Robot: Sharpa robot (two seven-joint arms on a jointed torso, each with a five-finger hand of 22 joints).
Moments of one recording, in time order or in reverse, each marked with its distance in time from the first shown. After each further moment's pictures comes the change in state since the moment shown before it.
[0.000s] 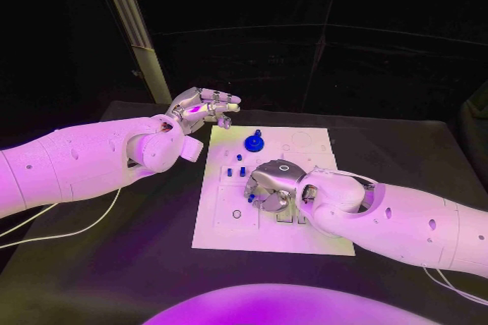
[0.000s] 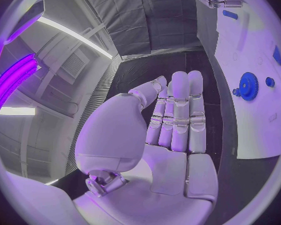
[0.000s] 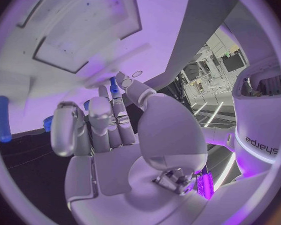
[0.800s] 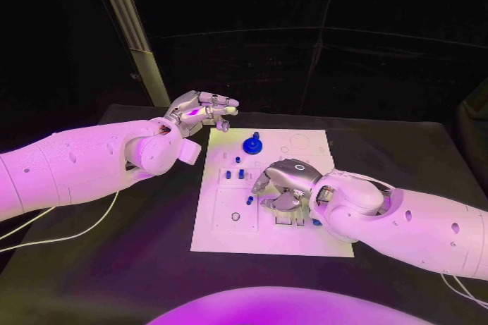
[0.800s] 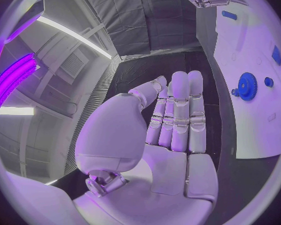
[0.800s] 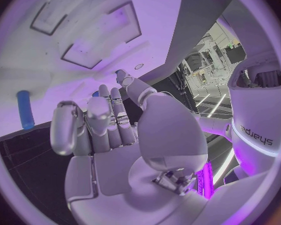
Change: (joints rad) left arm 0.000 0.000 0.000 -0.004 0.000 0.007 -0.010; left_hand 0.000 0.000 -0.003 -0.003 -0.005 -0.004 0.004 0.000 0.000 -0.004 0.004 0.004 0.000 0.000 0.000 0.000 -0.001 0.000 0.000 0.000 0.000 -0.001; right arm 0.000 -0.089 0.000 0.051 0.068 -0.085 0.019; right_hand 0.019 -0.002 -0.038 0.018 -0.005 -0.042 -0.007 0.000 0.003 0.023 -0.004 0.026 0.004 -0.004 0.003 0.009 0.001 0.000 -0.002 -0.007 -0.006 0.001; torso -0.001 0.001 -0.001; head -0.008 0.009
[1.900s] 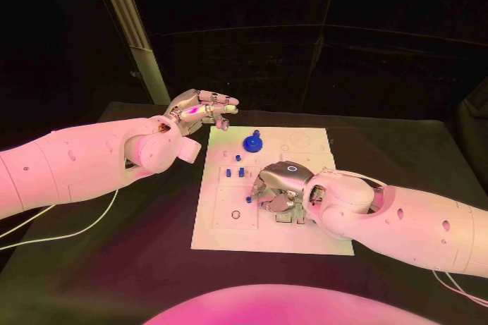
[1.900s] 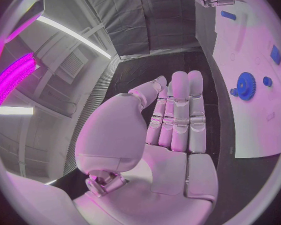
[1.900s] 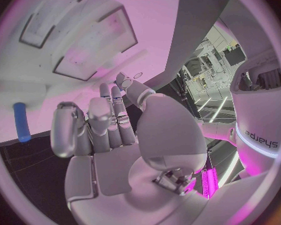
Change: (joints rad) left arm 0.000 0.000 0.000 -0.003 0.000 0.004 -0.007; left_hand 0.000 0.000 0.000 0.000 0.000 0.000 0.000 0.000 0.000 0.000 0.000 0.000 0.000 0.000 0.000 0.000 -0.001 0.000 0.000 0.000 -0.005 -0.001; right arm 0.000 0.033 0.000 -0.006 -0.021 0.087 -0.046; right_hand -0.004 0.017 0.017 0.017 0.000 0.036 -0.008 0.008 0.004 0.033 -0.012 -0.004 -0.001 0.000 0.000 0.013 0.008 0.000 0.012 -0.002 0.008 0.000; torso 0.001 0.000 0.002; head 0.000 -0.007
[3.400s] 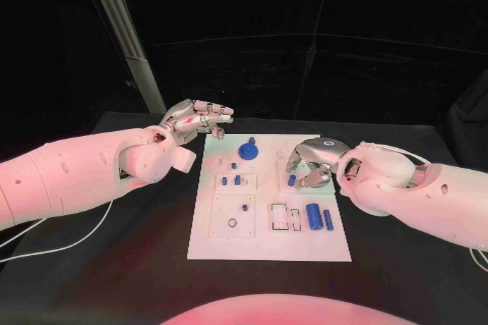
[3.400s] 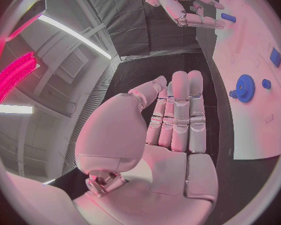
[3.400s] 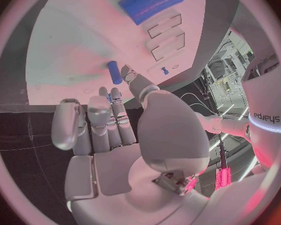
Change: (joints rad) left arm 0.000 0.000 -0.002 0.000 0.000 0.017 -0.002; left_hand 0.000 0.000 -0.003 -0.003 -0.004 0.000 0.000 -0.004 0.000 -0.004 -0.004 0.000 0.000 -0.004 0.003 -0.006 -0.002 0.000 0.000 0.000 0.000 -0.003; right arm 0.125 -0.149 0.013 -0.014 0.026 0.068 -0.077; right_hand 0.036 -0.067 -0.108 0.032 0.000 -0.035 -0.017 -0.004 -0.004 -0.099 0.021 -0.011 0.000 0.000 0.007 -0.029 -0.065 0.016 -0.032 0.000 -0.052 -0.028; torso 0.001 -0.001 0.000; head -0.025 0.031
